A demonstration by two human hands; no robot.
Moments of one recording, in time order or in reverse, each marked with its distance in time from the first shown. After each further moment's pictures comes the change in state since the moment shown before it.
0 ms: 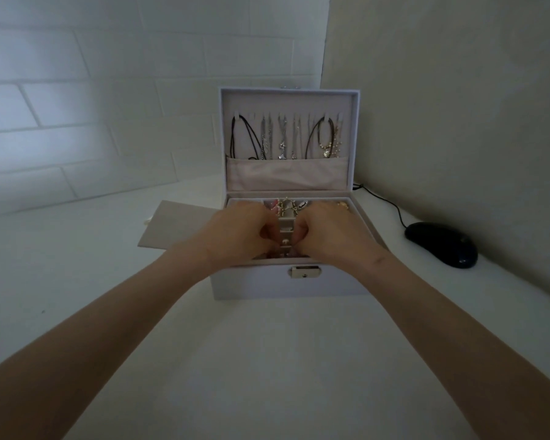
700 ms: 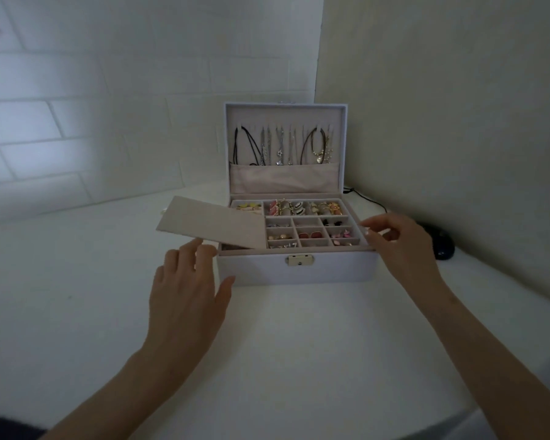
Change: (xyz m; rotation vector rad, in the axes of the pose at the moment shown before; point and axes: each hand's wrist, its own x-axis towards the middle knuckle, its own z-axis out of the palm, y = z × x) left_hand -0.116 -0.001 0.045 0.249 0.513 -0.289; right_hand -0.060 0.090 0.009 0.513 0.520 0.221
